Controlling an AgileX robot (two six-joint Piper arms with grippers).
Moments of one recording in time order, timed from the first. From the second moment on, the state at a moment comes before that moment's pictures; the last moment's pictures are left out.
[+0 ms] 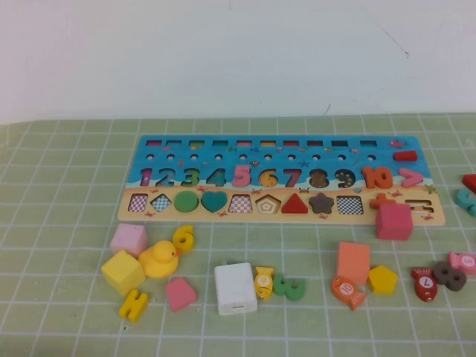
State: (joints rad) right arm -0.05 -0.02 0.02 0.07 0.42 0.00; left arm -0.01 -0.01 0.02 0.04 0.36 -0.05
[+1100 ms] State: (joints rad) right arm -0.05 -0.02 0.02 0.07 0.42 0.00; left arm -0.01 -0.01 0.02 0.07 0.34 -0.05
